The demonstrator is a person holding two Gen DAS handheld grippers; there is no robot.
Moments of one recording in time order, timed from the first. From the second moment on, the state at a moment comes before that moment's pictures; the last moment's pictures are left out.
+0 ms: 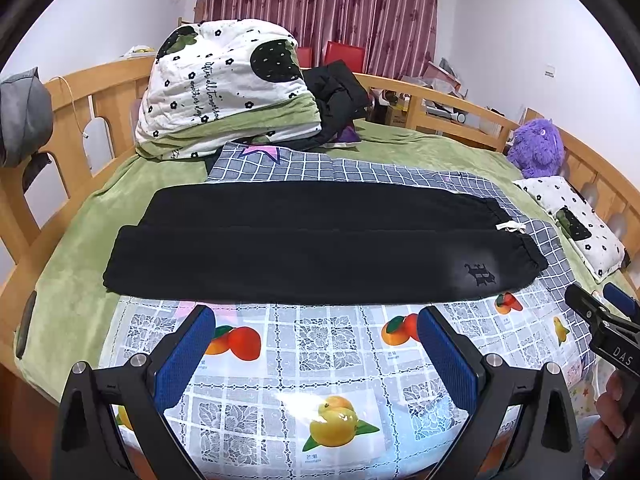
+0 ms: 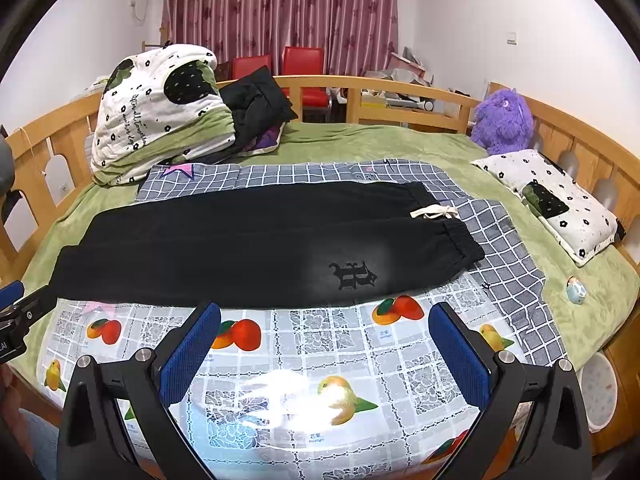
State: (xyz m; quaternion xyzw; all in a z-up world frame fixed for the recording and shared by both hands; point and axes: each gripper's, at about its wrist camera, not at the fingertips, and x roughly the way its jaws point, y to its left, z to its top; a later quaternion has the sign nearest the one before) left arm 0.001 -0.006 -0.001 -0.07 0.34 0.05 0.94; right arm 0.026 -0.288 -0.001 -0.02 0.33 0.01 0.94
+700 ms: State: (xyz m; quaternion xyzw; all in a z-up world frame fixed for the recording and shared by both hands) left arm 0.002 -0.006 -0.006 -0.07 0.35 0.05 0.93; right arm 0.029 -0.289 -0.003 -0.03 0.33 0.01 0.94
